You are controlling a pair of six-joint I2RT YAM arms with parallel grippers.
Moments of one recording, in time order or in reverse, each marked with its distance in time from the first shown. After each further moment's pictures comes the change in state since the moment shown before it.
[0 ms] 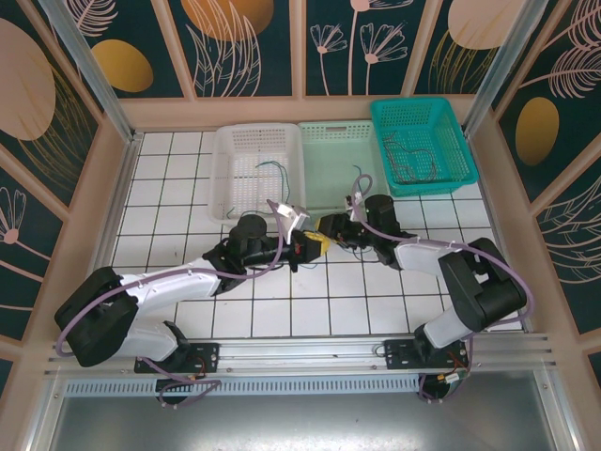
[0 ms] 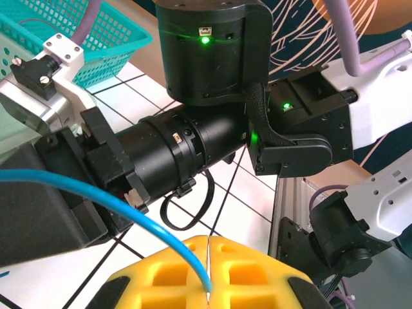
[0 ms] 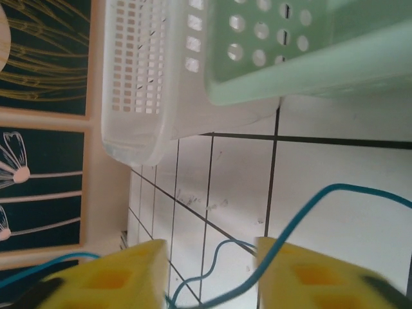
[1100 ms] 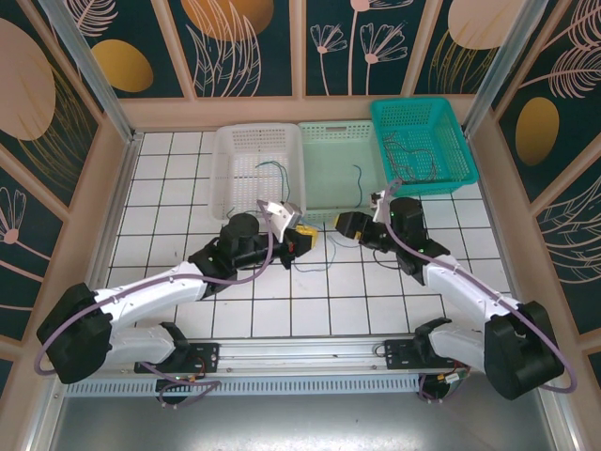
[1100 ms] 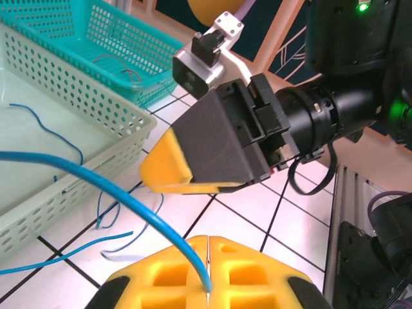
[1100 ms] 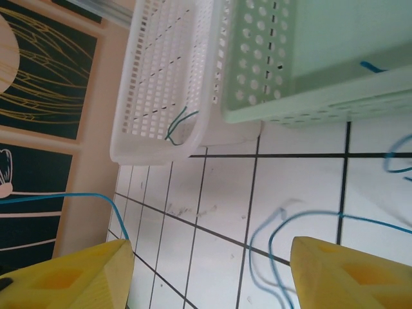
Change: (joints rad) left arm 0.000 -0.129 0.022 -0.201 -0.170 0.163; right arm -0.078 -0.413 -0.040 -0.360 0.111 -0.135
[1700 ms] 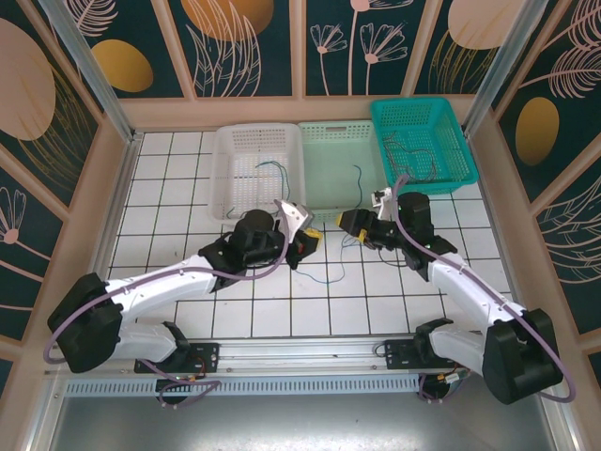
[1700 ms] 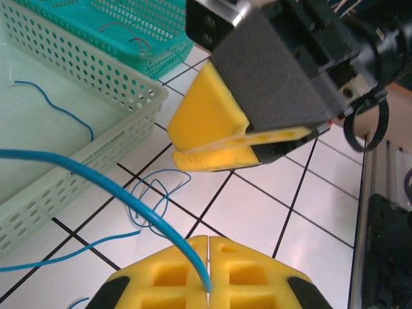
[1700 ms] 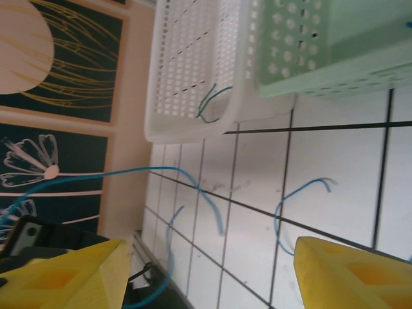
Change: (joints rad) left arm -0.031 0.087 0.091 -0.135 -0.049 0.093; right arm -0.049 -0.016 0.052 -0.063 -0.178 0.060
